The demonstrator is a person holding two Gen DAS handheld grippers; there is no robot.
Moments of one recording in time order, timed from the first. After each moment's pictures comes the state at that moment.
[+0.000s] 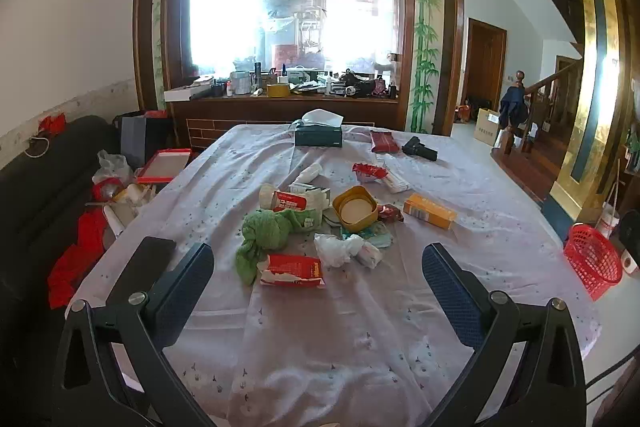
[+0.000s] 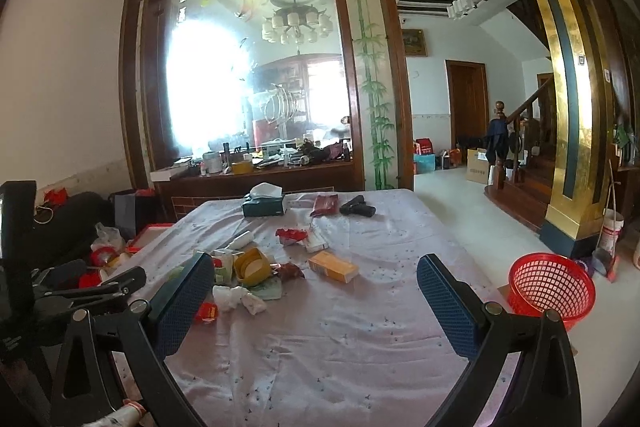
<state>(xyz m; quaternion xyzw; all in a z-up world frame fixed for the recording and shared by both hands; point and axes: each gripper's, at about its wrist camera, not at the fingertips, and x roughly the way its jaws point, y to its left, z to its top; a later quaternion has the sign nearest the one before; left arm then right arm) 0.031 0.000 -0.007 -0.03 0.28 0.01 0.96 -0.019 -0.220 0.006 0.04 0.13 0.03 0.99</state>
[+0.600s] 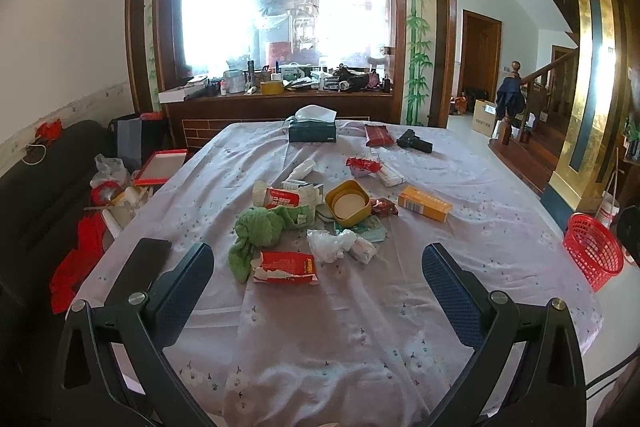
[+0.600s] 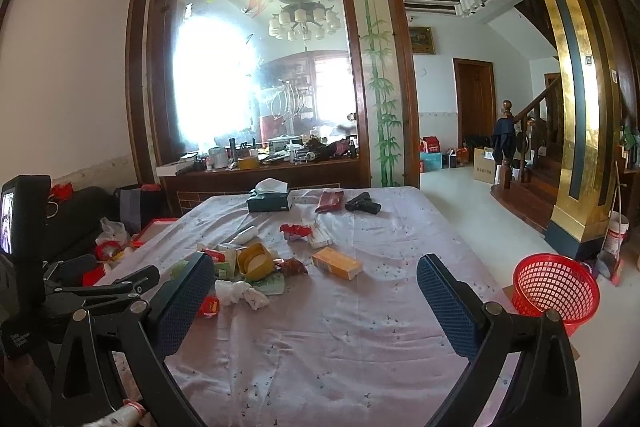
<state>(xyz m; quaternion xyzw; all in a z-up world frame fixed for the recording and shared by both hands) 0.025 -0.011 -0.007 0.01 0.26 0.01 0.97 -0.017 -0.224 0.006 0.04 0.14 0.05 0.99</state>
